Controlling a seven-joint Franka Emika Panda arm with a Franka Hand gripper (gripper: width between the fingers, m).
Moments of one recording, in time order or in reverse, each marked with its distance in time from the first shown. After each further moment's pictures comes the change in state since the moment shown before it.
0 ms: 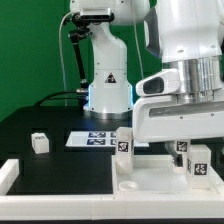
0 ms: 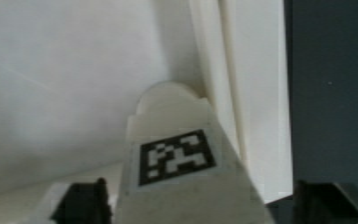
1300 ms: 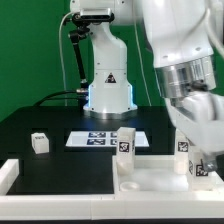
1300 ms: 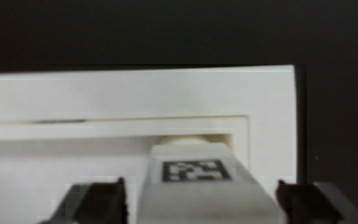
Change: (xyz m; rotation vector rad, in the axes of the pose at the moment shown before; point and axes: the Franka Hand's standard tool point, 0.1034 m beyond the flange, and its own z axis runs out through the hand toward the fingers) arm -0.003 -0.004 0.000 0.003 -0.094 0.988
